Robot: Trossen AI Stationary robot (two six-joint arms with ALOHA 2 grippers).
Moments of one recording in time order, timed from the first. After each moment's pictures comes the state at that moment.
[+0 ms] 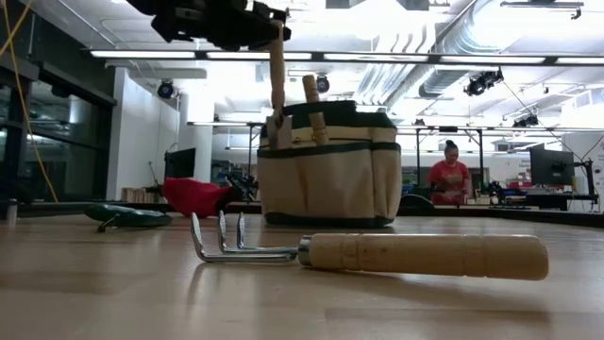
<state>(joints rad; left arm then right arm) 0.19 1.37 0.97 -0.05 0.63 0.68 0.51 1.57 1.38 -0.21 0.83 0.27</state>
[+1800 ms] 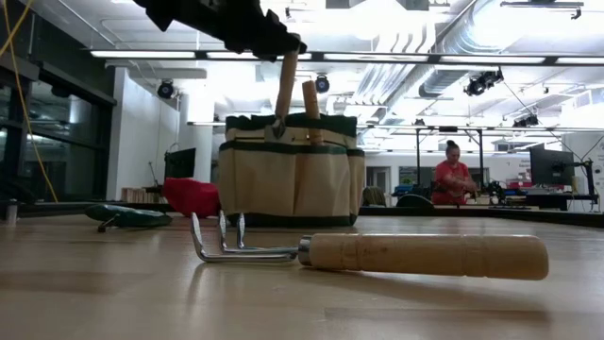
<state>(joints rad) 0.08 1.39 0.97 0.00 0.29 0.39 0.50 1.57 1.38 -0.23 0.83 0.27</state>
